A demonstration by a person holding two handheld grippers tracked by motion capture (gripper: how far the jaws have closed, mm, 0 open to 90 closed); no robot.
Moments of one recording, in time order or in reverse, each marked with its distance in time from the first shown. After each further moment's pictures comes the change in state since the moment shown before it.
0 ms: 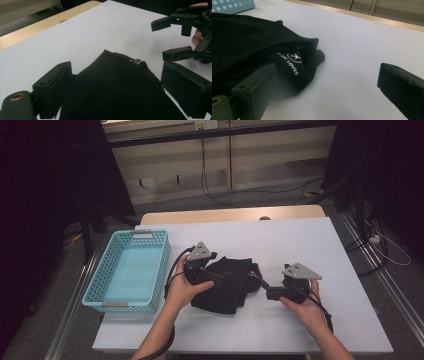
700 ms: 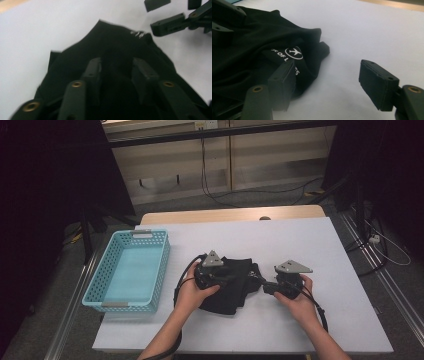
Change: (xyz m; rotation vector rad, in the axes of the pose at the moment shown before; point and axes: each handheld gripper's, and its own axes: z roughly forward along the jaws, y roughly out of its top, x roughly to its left) left arm -0.007 -0.021 0.027 0.181 -0.003 0.009; right arm 0.005 0.003 0.019 0.101 0.017 0.041
